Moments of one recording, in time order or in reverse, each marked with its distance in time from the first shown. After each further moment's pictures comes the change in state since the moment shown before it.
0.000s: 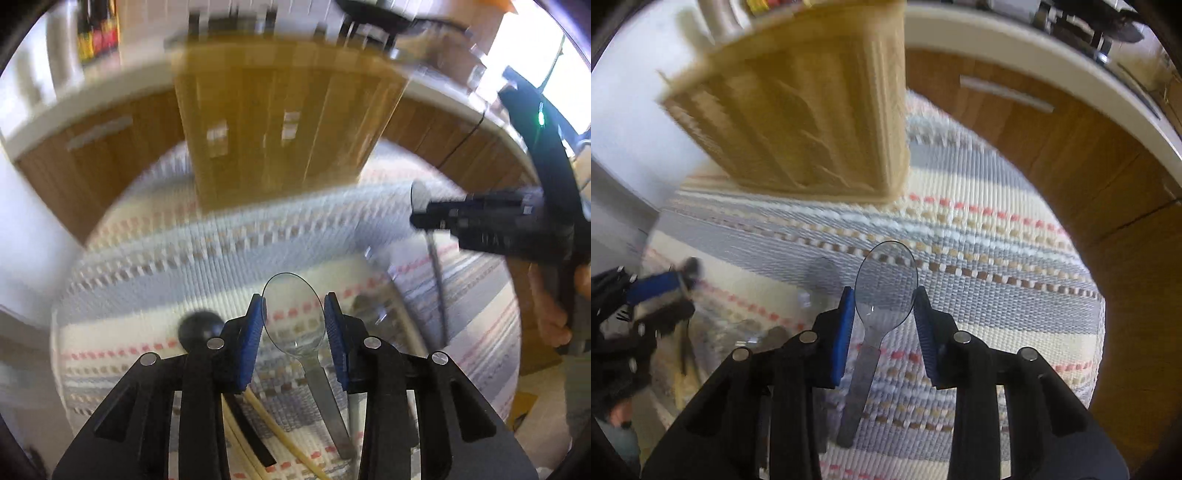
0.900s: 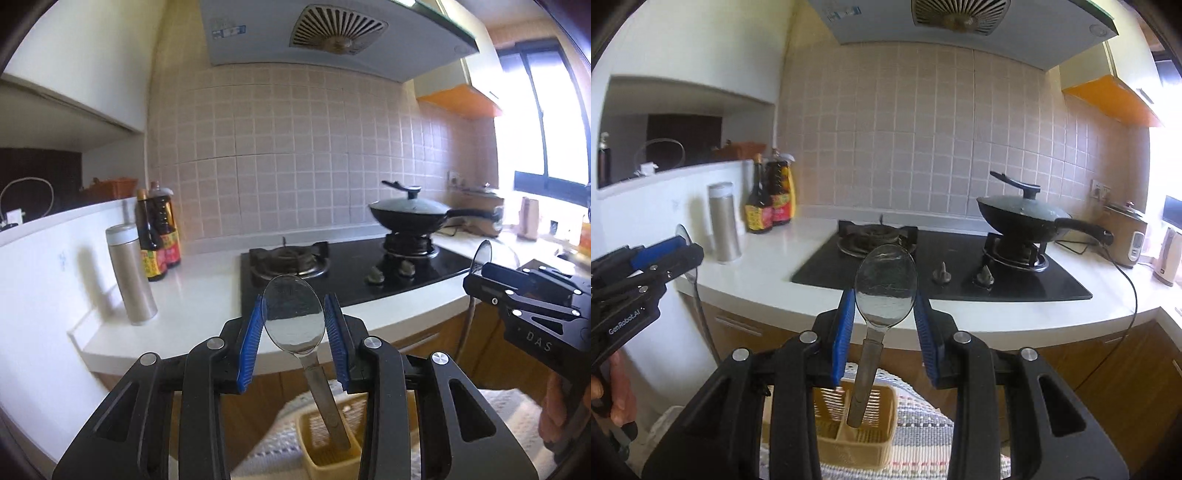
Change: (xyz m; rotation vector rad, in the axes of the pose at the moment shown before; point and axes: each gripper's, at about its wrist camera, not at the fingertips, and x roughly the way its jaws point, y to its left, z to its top) left arm -0.110 0.017 0.141 0.109 -0.724 0.235; right arm -0.134 0.029 0.102 0.017 -0.817 -0.184
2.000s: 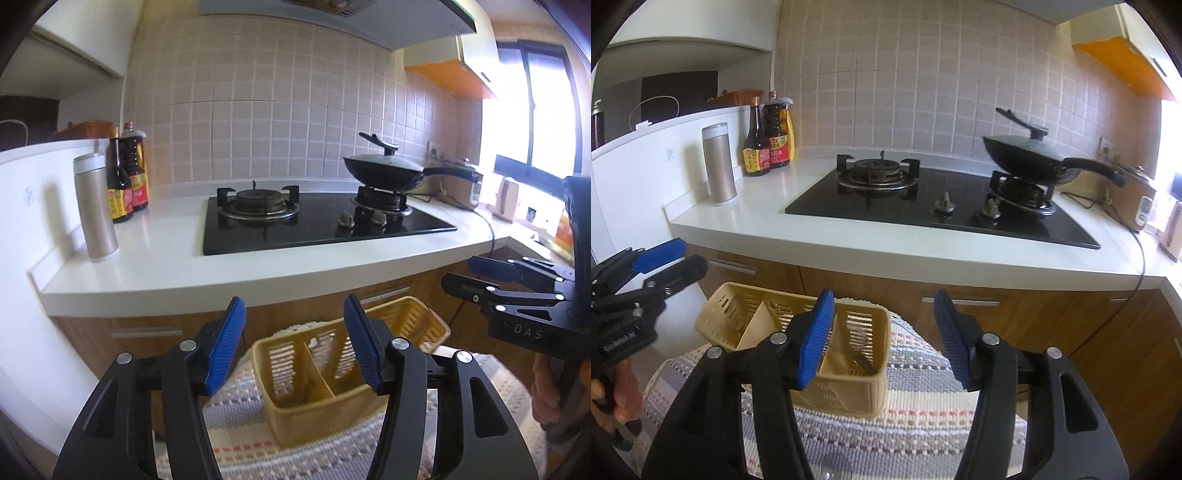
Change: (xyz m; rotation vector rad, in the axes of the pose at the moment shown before) left arm 0.002 0.010 -0.051 -0.083 0.161 -0.147; right arm 0.011 -0.003 -0.054 0.005 0.198 0.021
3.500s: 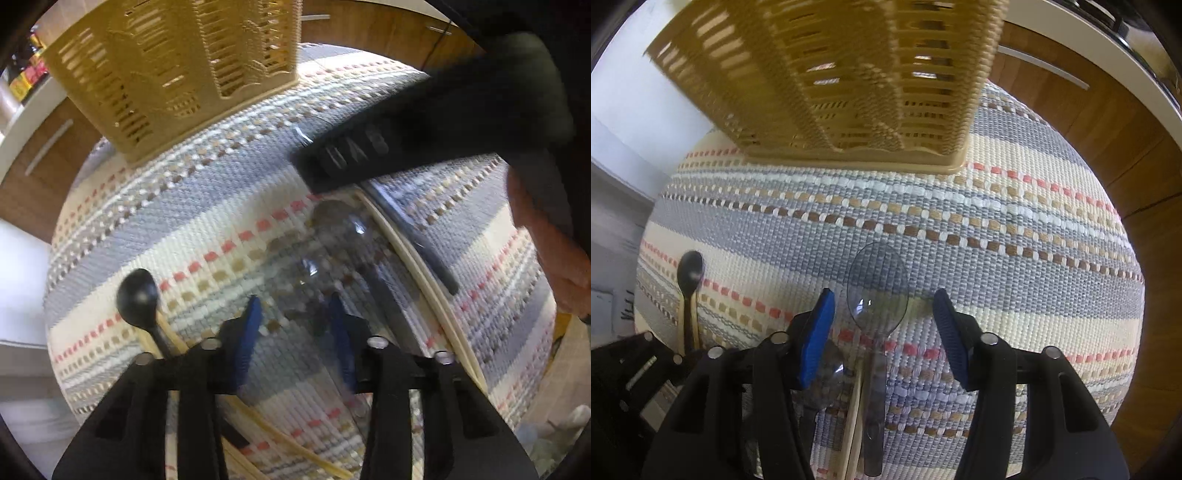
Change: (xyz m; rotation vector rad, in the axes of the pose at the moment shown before) left arm 0.041 -0.113 -0.197 0.201 0.822 -0.096; right arm 0.085 0.059 -0.142 -0.032 0.742 0.141
